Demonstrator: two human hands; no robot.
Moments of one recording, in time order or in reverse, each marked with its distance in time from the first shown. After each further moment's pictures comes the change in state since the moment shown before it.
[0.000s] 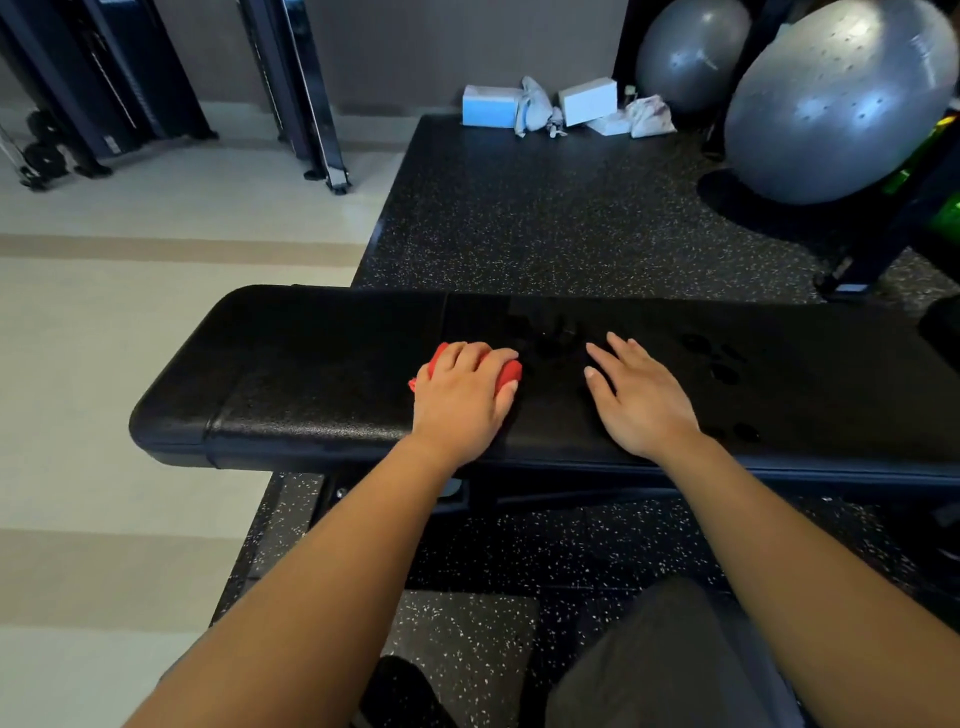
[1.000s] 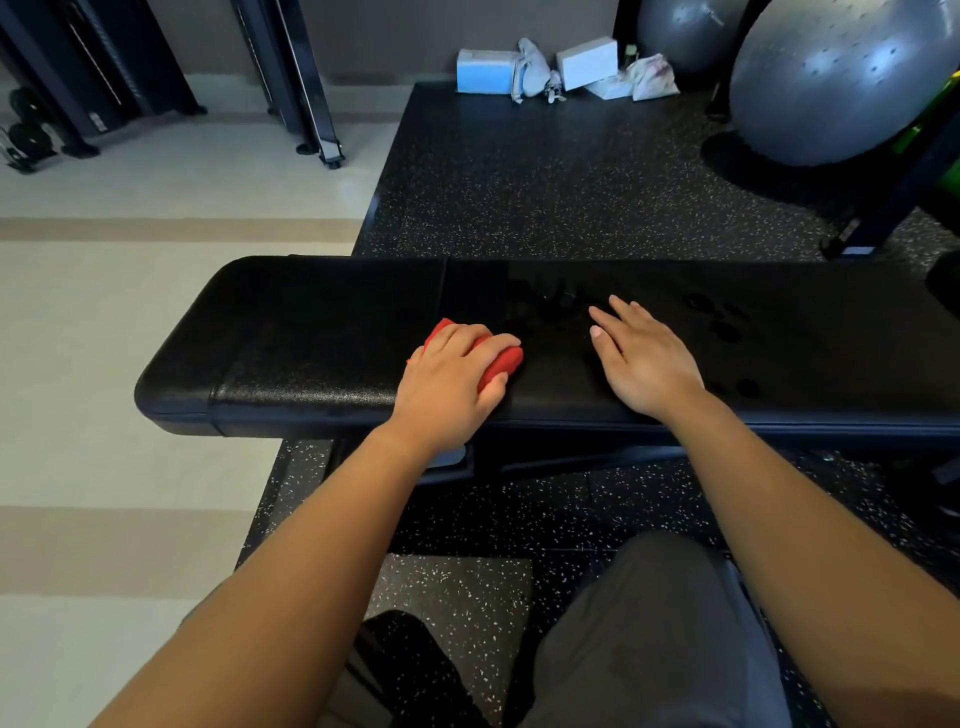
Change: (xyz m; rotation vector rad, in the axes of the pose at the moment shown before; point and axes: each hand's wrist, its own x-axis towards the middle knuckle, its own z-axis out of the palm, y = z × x) left_hand -0.025 -0.014 -0.005 -0.103 0.039 0.156; right_hand -0.006 -0.003 -0.005 0.030 0.009 -0.010
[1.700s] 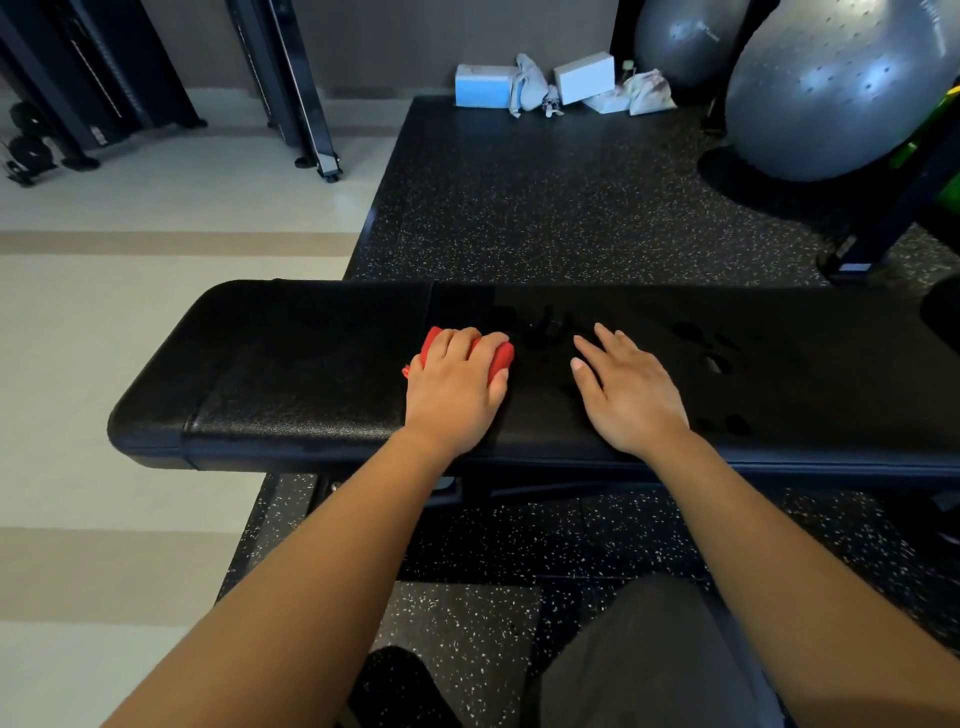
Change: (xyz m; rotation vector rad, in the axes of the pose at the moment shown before) left_hand 0.038 0.018 0.011 0.114 -0.010 -0.181; right_hand 0.004 0.002 0.004 -0.045 0.012 -0.017
